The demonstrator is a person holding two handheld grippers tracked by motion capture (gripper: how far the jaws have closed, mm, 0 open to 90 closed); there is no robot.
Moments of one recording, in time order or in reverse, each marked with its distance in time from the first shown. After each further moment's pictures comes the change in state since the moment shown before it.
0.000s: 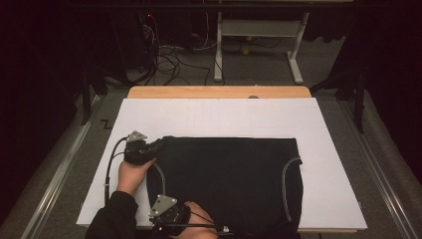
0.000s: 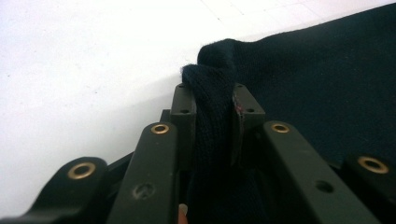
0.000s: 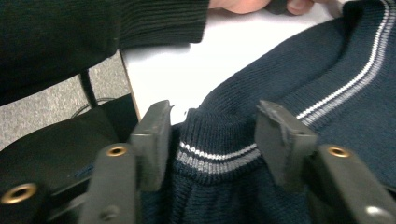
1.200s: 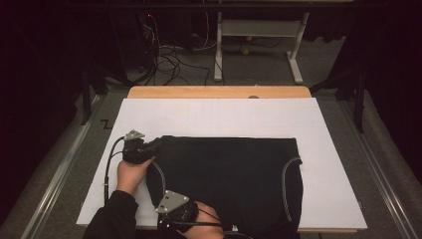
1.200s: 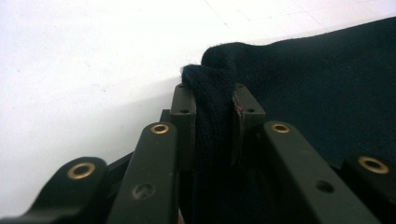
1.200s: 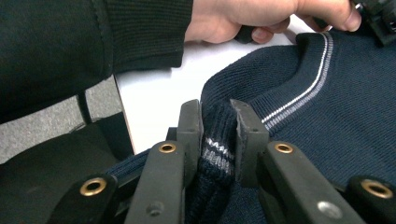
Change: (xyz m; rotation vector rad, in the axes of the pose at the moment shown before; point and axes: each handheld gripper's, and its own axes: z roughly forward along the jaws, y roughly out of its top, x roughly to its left) left arm 0.003 0.002 -0.003 -0.015 0.002 -0.029; right arm -0.010 0.001 -0.027 -0.099 -0.026 0.010
